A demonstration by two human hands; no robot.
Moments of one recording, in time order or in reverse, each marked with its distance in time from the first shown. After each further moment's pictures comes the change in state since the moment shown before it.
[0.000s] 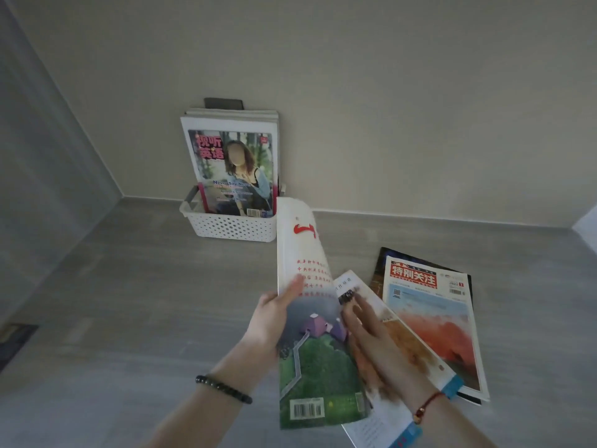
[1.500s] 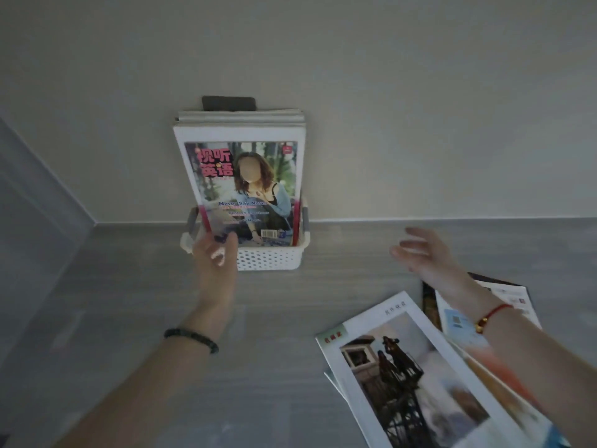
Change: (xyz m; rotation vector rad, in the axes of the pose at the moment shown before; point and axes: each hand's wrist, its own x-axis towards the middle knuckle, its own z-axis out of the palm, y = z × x) left_hand 0.177 0.114 -0.124 0.276 0.417 0.468; right_hand 0.162 -0.105 -0.028 -0.152 0.415 -0.072
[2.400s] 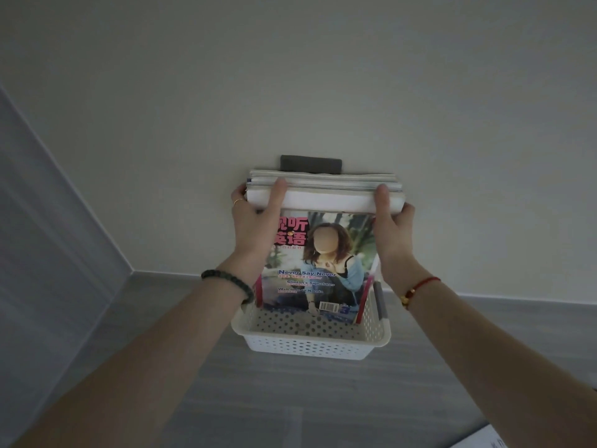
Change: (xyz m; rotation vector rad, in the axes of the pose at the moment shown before) left_hand 0.183 0.077 0.014 -0.106 -0.112 0.153; right_hand 0.139 -0.157 0.183 0.350 0.242 -0.154
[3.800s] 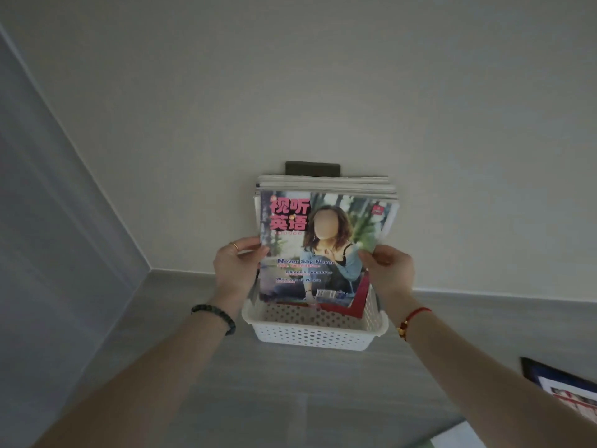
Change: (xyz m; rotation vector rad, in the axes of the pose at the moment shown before) left_hand -0.035 -0.042 -0.045 0.079 0.077 -0.098; right_hand -0.040 0.043 -0.023 -0.236 0.039 0.000
